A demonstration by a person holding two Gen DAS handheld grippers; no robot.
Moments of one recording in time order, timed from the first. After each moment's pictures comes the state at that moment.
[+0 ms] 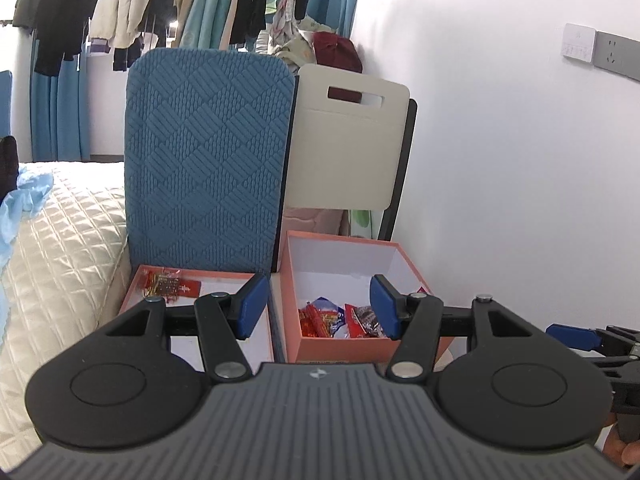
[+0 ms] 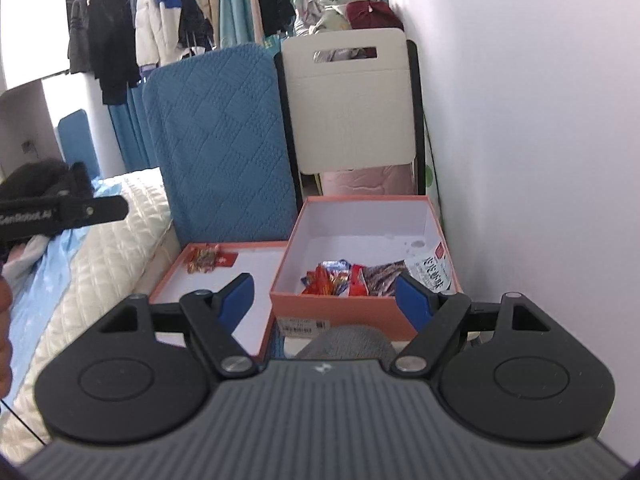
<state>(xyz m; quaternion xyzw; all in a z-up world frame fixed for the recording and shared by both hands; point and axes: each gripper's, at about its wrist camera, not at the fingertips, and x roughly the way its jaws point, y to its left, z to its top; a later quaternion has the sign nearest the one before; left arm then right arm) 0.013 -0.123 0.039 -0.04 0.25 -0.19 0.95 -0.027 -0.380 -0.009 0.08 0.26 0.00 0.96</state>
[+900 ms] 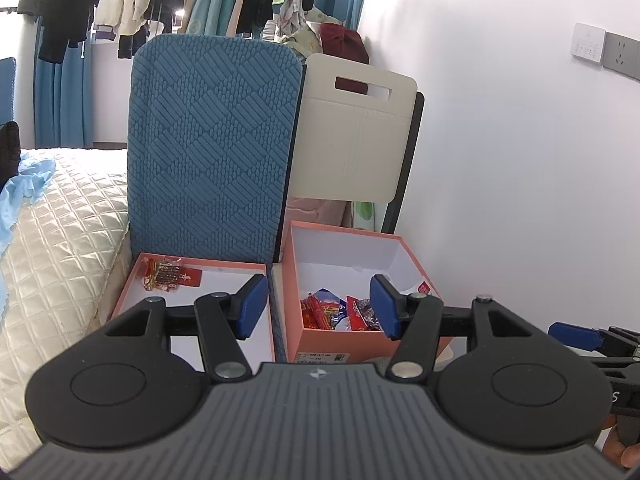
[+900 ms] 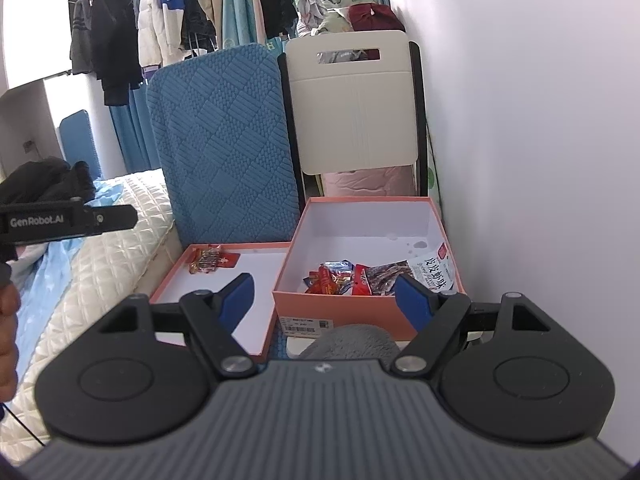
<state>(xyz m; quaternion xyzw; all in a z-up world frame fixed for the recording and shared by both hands) 0.019 -0.127 0.033 -0.05 0.27 -0.18 0.94 -0.032 -0.376 -0.012 0.08 0.25 0.00 0.96</state>
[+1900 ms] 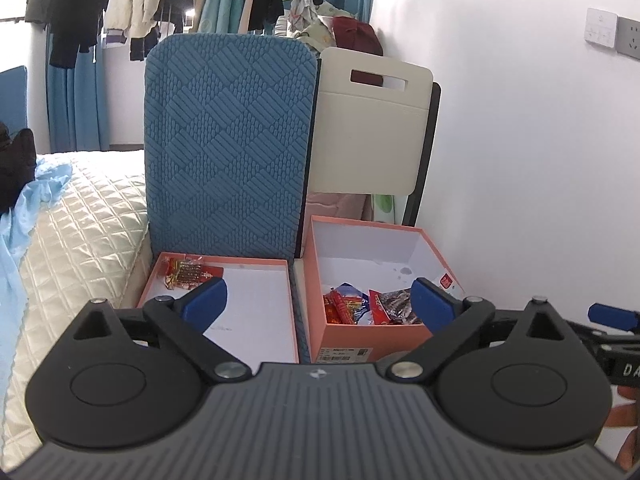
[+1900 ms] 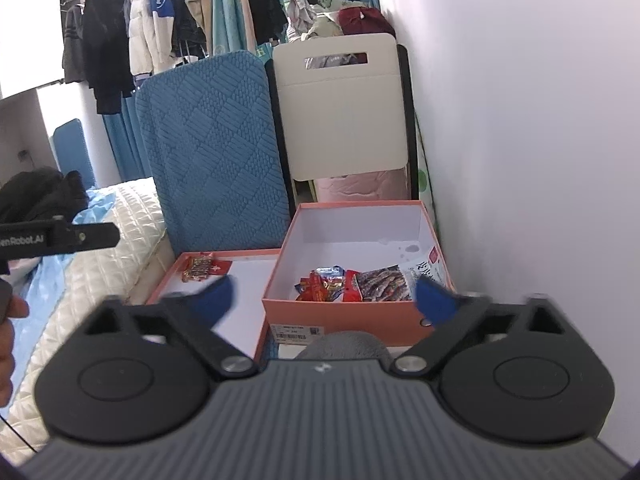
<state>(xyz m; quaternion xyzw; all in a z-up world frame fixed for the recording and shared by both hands) 0.022 -0.131 0.033 -0.03 0.27 -0.15 0.95 -0.031 -0.386 -0.011 0.09 0.24 -0.02 0.97</state>
